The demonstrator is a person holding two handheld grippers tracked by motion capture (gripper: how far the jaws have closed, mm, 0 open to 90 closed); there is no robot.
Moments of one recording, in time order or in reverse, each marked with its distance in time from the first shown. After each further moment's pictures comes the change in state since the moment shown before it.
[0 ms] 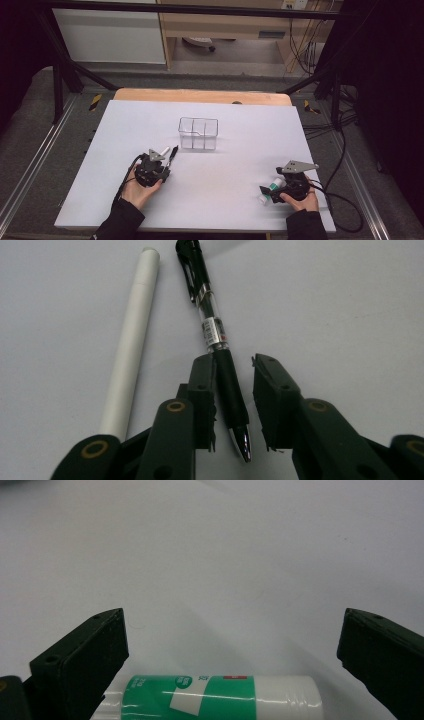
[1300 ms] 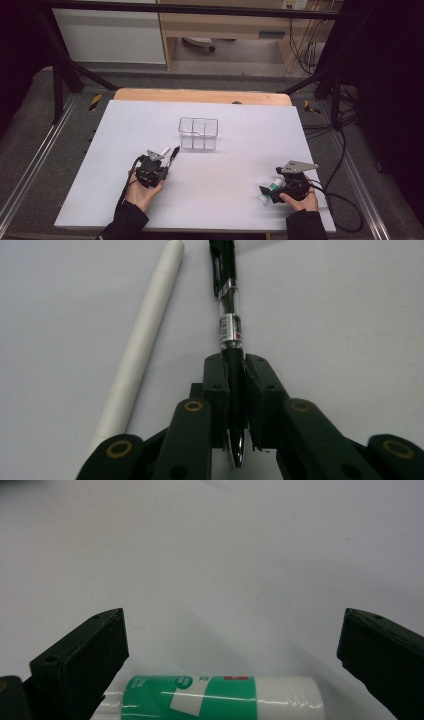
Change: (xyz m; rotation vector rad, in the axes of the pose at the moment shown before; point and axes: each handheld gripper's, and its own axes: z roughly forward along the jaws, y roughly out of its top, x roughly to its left) left arm -0.002 -0.002 0.001 -0.018 0.056 -0.104; right arm 0.000 0.000 0.001 0.000 0.000 -0.008
